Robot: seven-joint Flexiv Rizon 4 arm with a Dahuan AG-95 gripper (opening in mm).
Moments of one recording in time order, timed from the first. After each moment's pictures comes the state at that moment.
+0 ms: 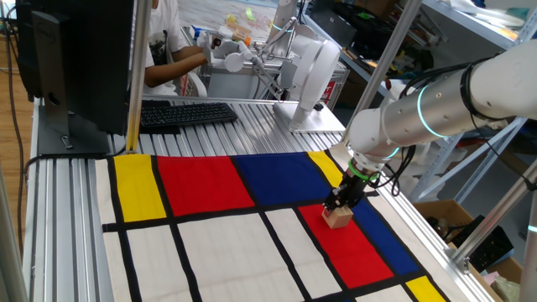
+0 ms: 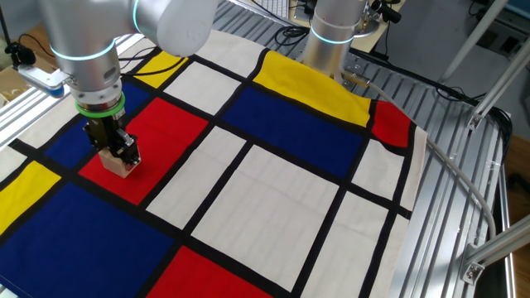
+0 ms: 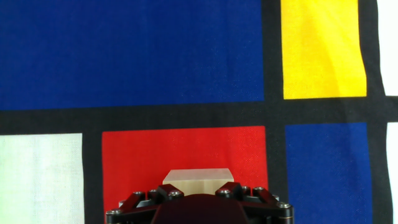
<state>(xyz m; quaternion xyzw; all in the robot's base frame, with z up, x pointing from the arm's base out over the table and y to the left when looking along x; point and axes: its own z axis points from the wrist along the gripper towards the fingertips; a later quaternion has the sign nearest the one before) 0.605 -0.257 0.015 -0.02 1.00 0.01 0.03</state>
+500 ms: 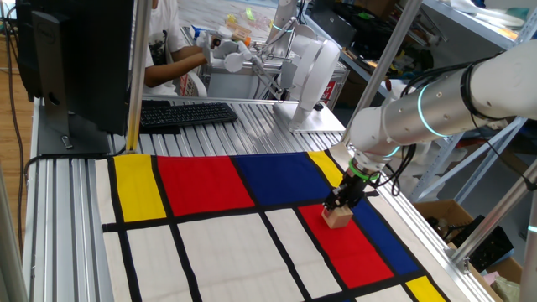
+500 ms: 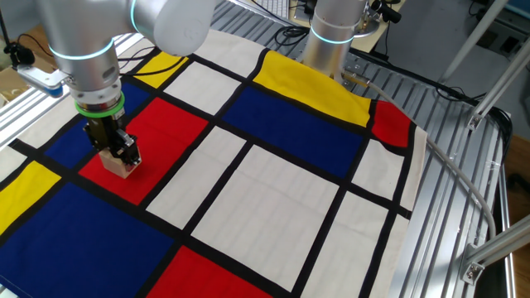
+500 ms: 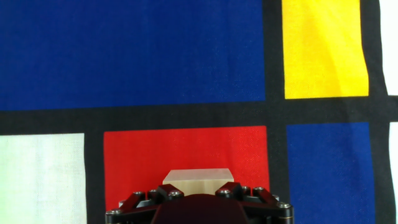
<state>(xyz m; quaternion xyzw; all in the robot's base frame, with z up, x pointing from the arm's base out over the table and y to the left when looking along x) 0.606 -0.252 0.014 -0.01 1.00 0.01 0.03</state>
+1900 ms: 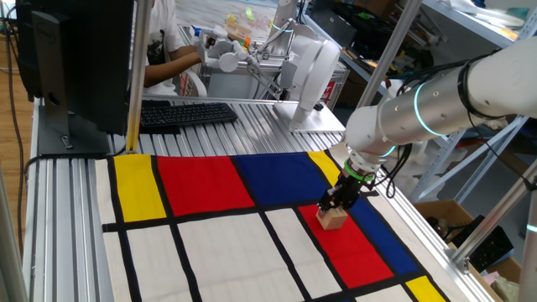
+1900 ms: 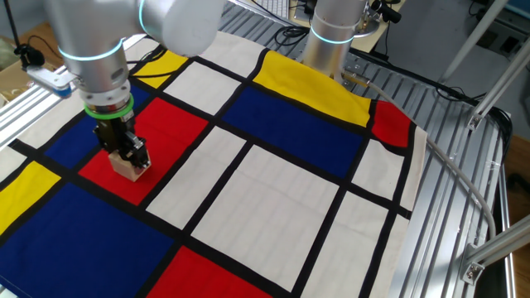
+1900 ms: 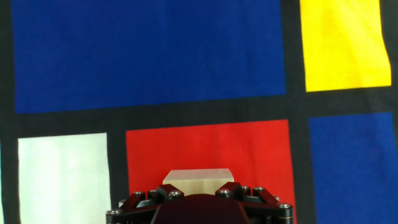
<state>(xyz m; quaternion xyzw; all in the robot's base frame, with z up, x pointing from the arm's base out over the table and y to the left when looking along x) 0.599 -0.230 0.015 0.00 1.00 0.02 0.03</state>
